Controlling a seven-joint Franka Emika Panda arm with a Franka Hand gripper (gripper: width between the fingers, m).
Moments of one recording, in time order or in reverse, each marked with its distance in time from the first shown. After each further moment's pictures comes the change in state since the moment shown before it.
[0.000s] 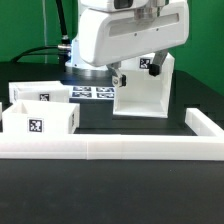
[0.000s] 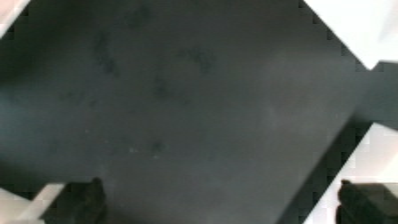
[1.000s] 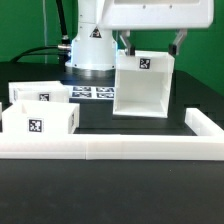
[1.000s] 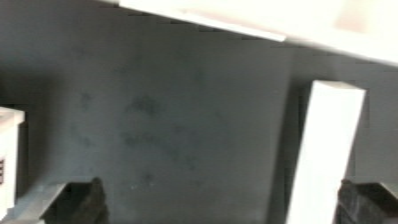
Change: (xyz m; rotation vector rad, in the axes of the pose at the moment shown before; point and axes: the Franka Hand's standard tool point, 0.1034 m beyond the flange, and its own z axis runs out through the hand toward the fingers) arm -0.038 -0.070 -0.042 -0.074 0.119 0.412
